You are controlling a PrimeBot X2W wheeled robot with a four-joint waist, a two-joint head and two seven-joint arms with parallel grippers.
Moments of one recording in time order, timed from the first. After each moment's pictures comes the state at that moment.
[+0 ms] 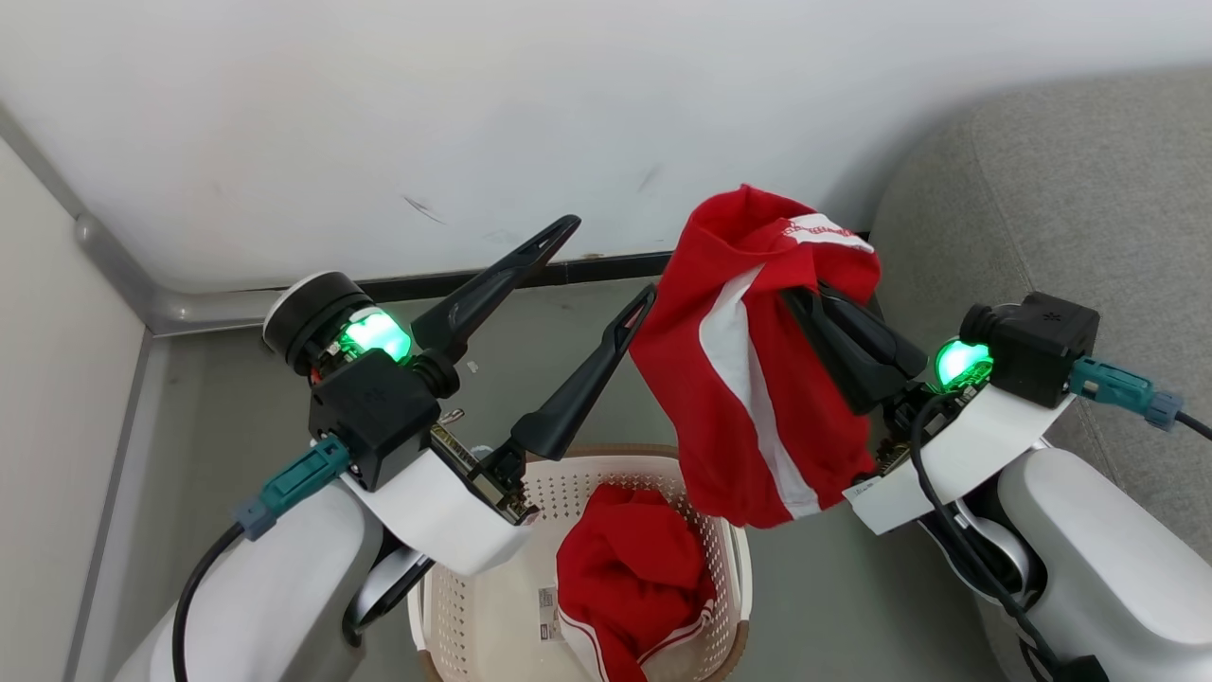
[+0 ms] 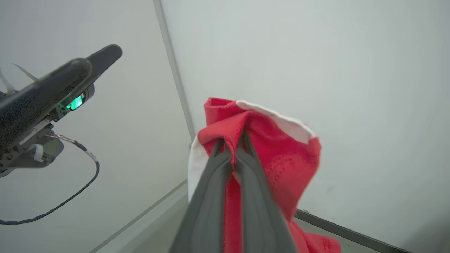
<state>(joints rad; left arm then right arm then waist) -0.55 0.26 -0.58 -0.16 -0.42 -0.11 -0.15 -0.49 -0.32 0.57 0.00 0.56 0.12 -0.26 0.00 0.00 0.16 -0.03</state>
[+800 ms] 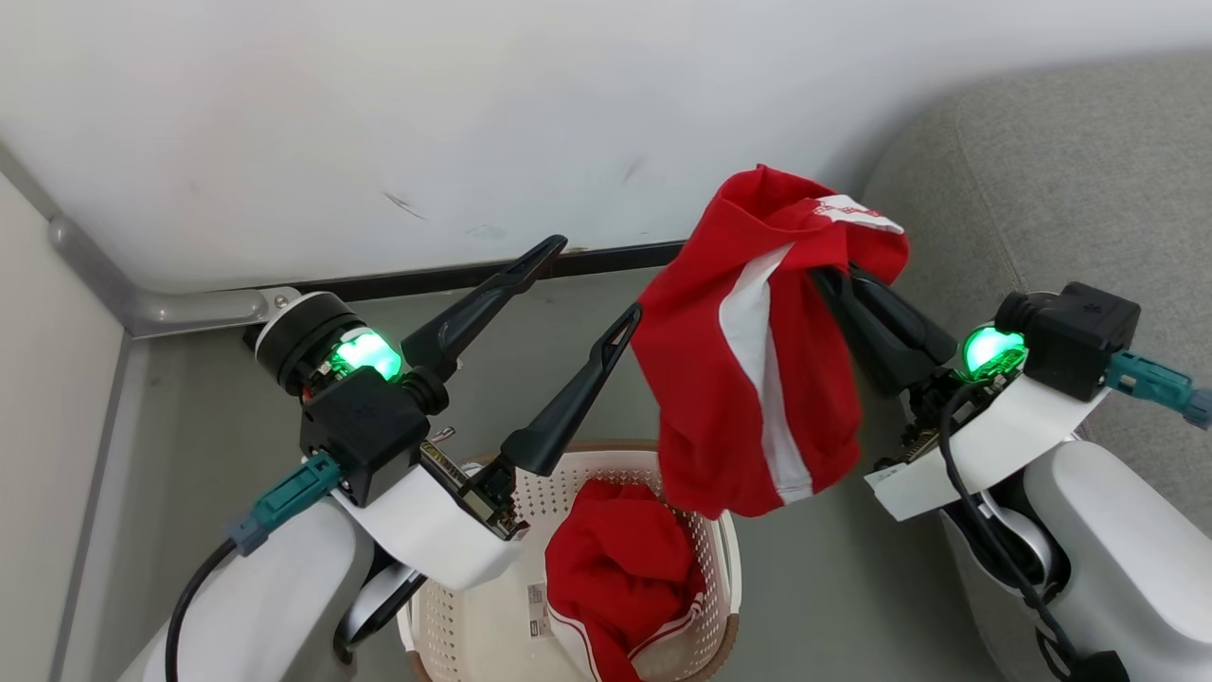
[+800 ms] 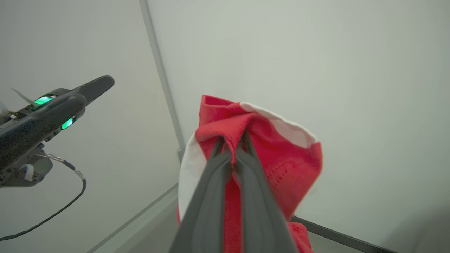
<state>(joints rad) -0.51 0.28 -0.58 -0.17 -0.43 -0.10 -0.15 -0.47 -0.33 0.51 -0.03 0.54 0.12 -0.26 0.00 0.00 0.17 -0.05</state>
